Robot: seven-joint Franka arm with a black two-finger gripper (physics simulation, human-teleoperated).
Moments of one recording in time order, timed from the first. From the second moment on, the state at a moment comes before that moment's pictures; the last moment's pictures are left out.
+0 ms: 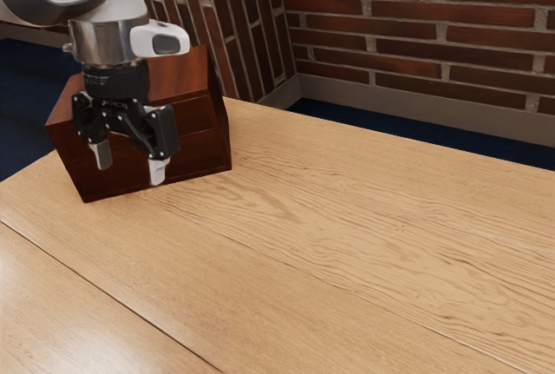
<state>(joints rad) -0.09 -0.02 0.17 -1.35 0.08 1.12 -0.11</state>
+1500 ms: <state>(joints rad) 0.05 0.21 0.59 -1.31 -0.10 1.75 -1.30</state>
